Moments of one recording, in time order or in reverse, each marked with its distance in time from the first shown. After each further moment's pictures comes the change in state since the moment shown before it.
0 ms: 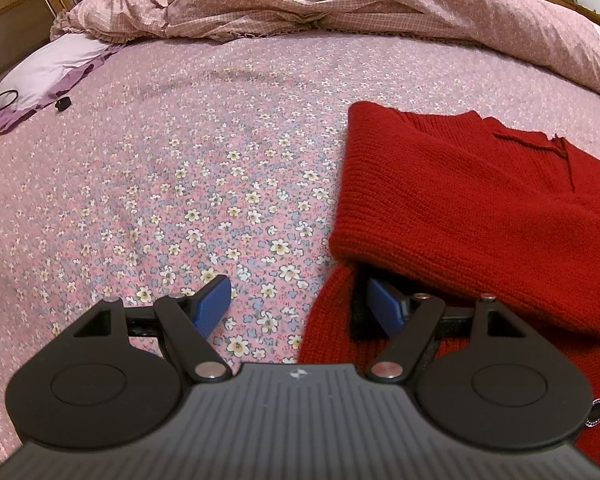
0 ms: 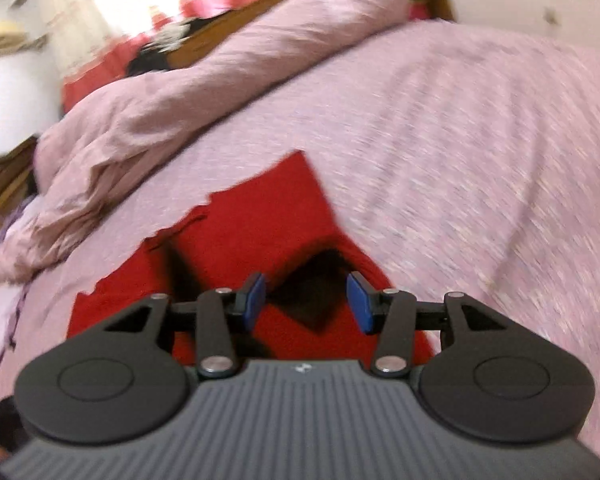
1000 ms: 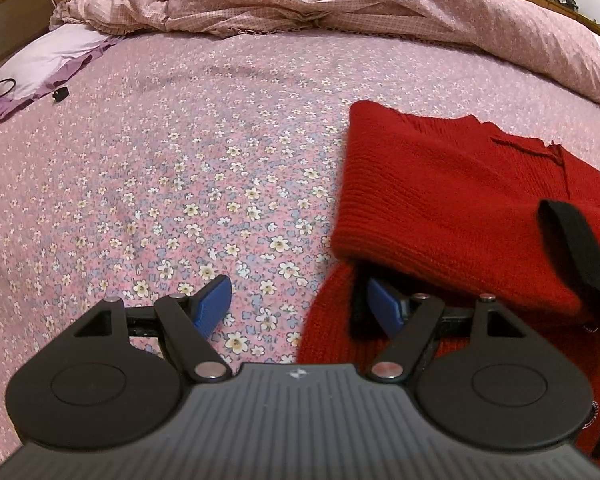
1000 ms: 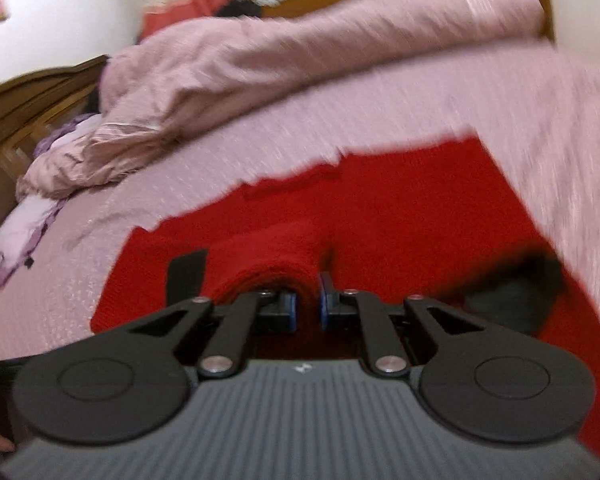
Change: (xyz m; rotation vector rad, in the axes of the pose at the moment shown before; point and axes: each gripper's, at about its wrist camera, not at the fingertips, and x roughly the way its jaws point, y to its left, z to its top) left arm 0.002 0.006 -0.001 -0.032 0.005 -0.028; right arm 0.061 0.102 -0.025 -0.186 0.091 0.119
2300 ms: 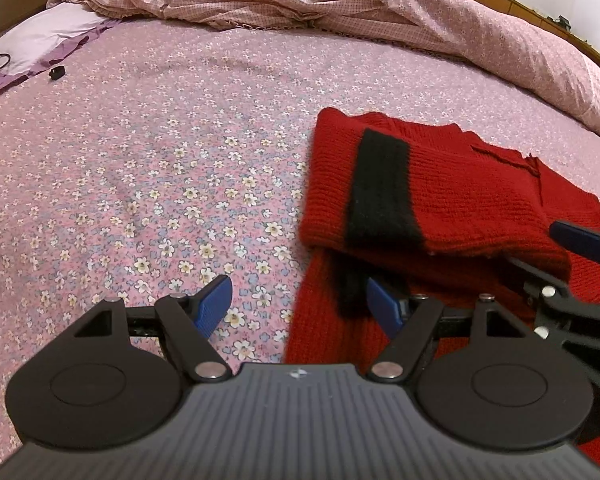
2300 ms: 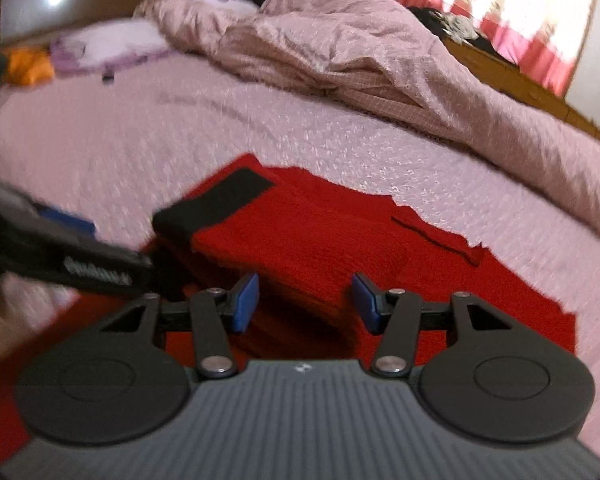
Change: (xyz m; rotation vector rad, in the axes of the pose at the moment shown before) left arm -0.017 0.012 -0.006 -0.062 0.012 -0.082; right arm 0.020 0.136 -0.032 -0.811 0.023 0.052
